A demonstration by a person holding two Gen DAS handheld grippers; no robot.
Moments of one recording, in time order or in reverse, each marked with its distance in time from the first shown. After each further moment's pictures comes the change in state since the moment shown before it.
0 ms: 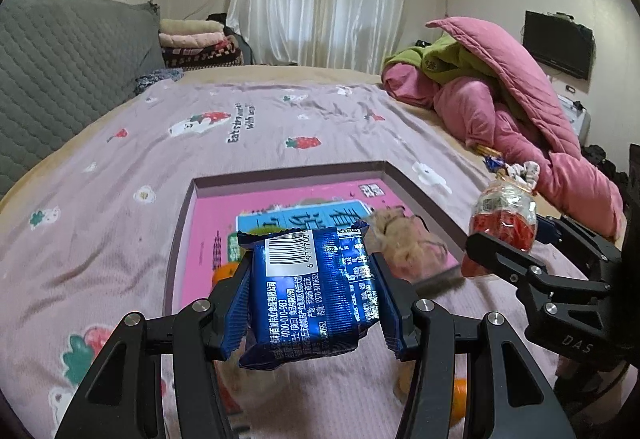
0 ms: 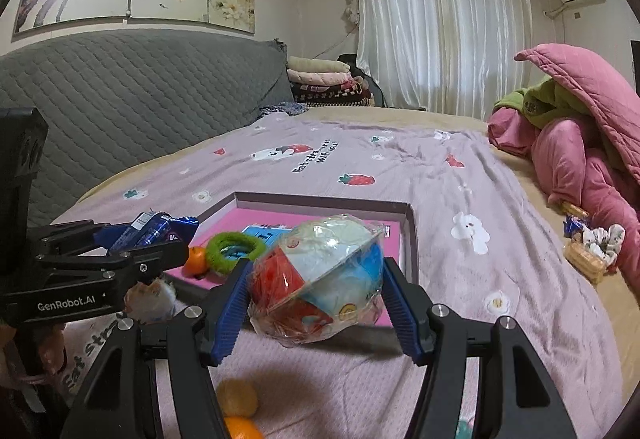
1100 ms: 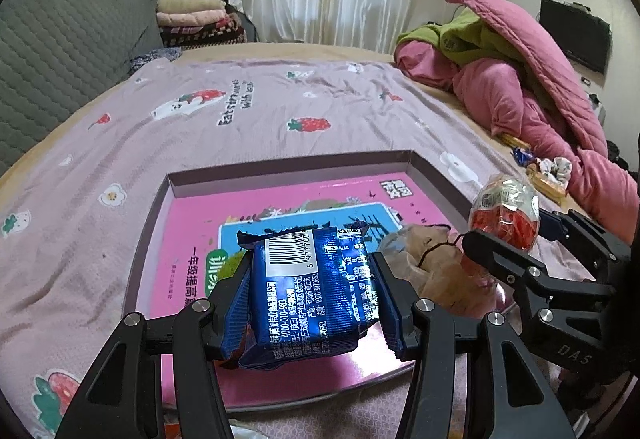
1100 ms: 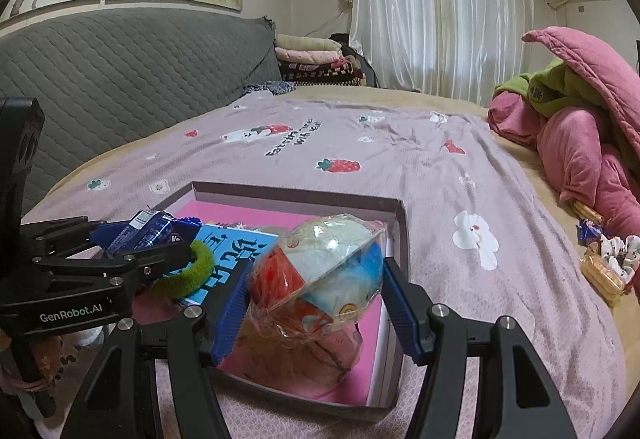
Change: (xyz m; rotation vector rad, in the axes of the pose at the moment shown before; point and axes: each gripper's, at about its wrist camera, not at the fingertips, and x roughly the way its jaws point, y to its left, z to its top) left arm 0.086 0.001 0.016 -0.011 0.086 0.020; right arm 0.072 -0.028 0.007 -0.002 0.086 -0.022
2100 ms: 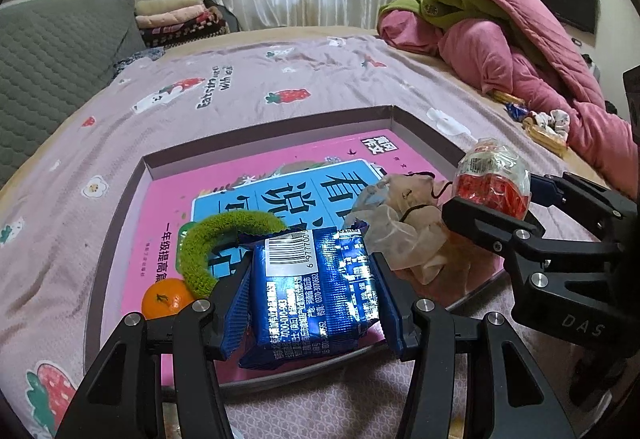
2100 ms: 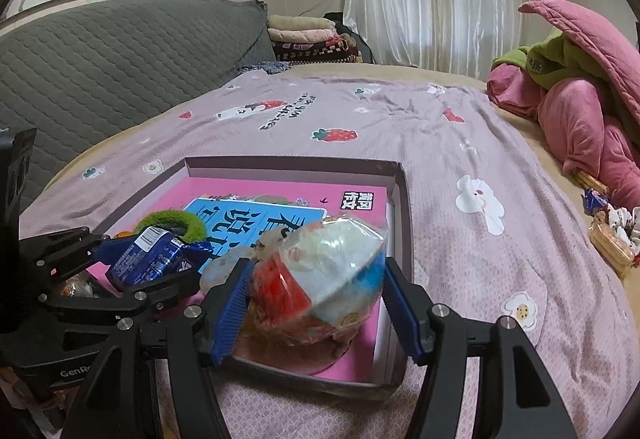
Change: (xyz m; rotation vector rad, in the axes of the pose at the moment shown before) left arm 0.016 -0.025 -0.024 0.104 0.056 0.013; right arm 0.010 -0.007 -0.015 0.041 0.074 0.004
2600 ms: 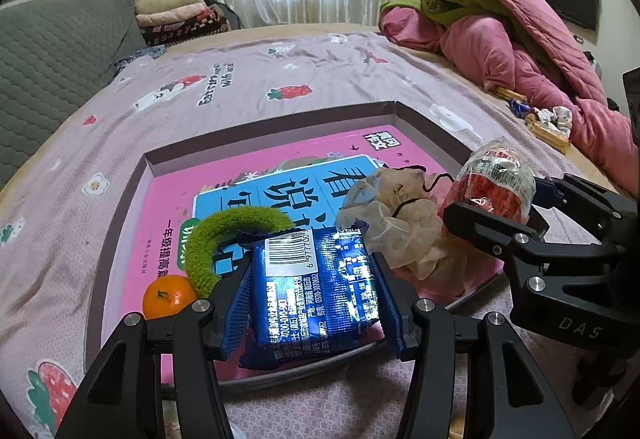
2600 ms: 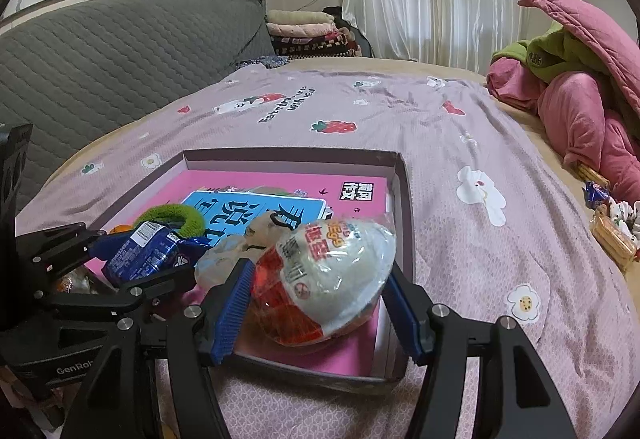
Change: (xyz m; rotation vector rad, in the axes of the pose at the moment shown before) left arm 0.002 0.001 -0.003 0.001 0.010 0.009; right arm 0.004 0.001 -0.003 -0.004 0.021 -0.002
